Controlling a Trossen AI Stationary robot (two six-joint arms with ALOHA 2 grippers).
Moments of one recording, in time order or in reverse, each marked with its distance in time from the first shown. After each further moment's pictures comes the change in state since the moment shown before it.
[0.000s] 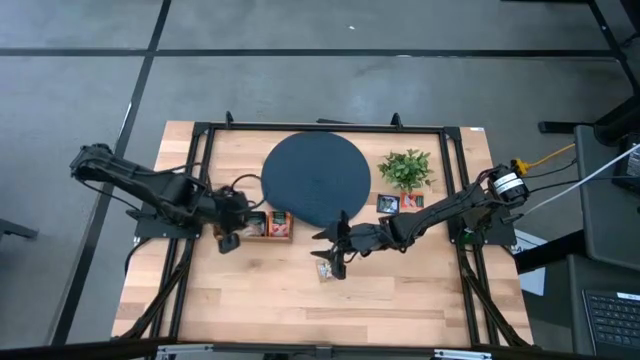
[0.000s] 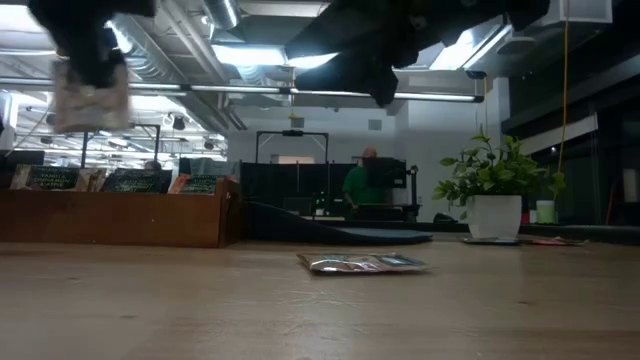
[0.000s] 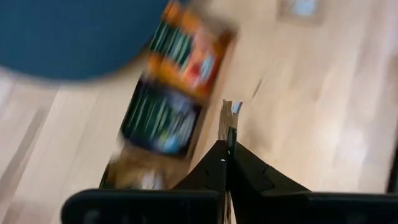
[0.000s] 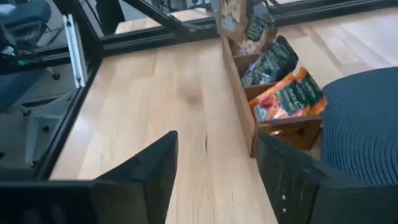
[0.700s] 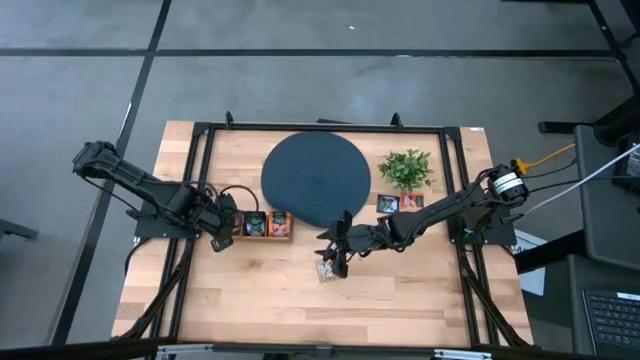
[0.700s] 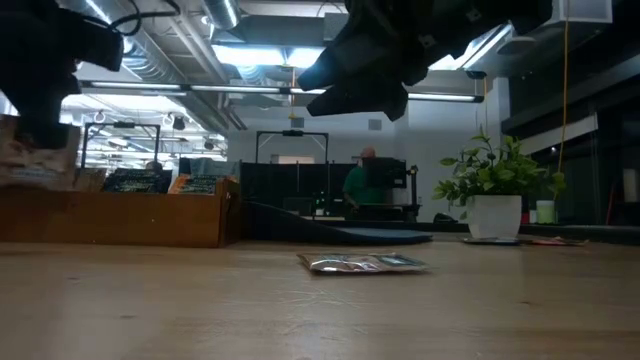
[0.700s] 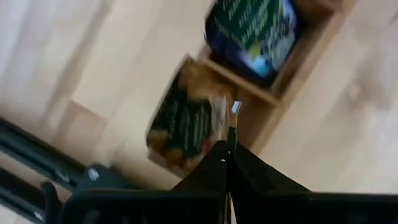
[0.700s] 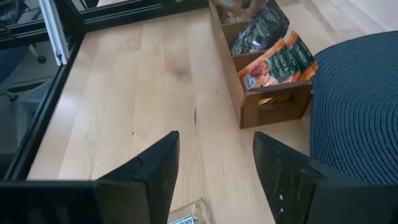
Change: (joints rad) left arm -0.088 -0.009 -0.154 -0.199 -0.081 -0.273; right arm -0.012 0.000 0.000 -0.109 0.001 0.048
